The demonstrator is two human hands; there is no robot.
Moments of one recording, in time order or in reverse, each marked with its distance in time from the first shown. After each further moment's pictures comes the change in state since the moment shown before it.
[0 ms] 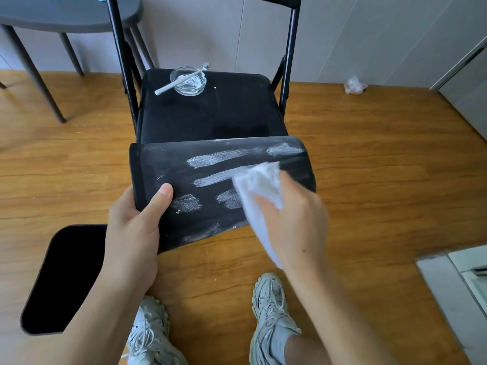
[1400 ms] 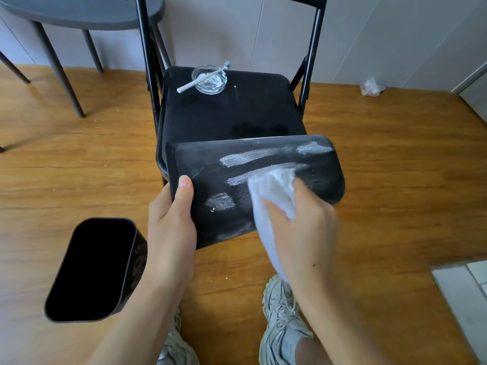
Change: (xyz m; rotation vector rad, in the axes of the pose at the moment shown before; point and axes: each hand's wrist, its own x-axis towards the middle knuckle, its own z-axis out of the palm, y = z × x) left_hand -0.002 0.002 0.008 -0.079 0.050 -0.059; right_hand -0.010 -0.034 0.008 0.106 0.010 0.020
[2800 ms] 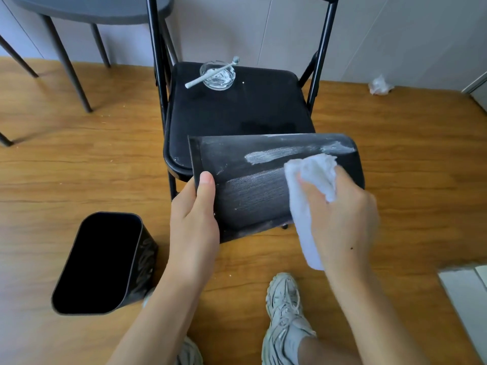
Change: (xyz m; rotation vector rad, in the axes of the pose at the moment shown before) left_hand -0.002 -0.008 0.008 0.054 -0.040 0.080; right_hand 0.011 0.026 -0.012 -0.086 0.001 0.177
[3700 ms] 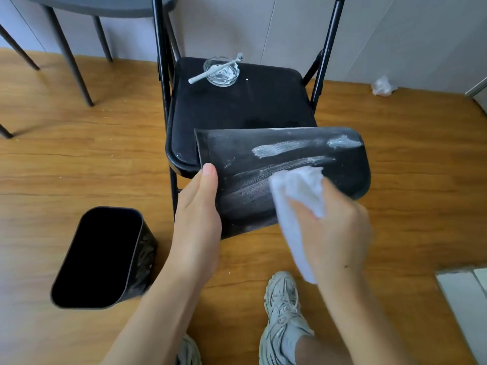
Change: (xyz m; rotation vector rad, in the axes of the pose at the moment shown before) left_hand -0.003 0.012 0.001 -0.094 -0.111 -0.153; right_hand -0.015 -0.005 0.001 0.052 -0.052 -0.140
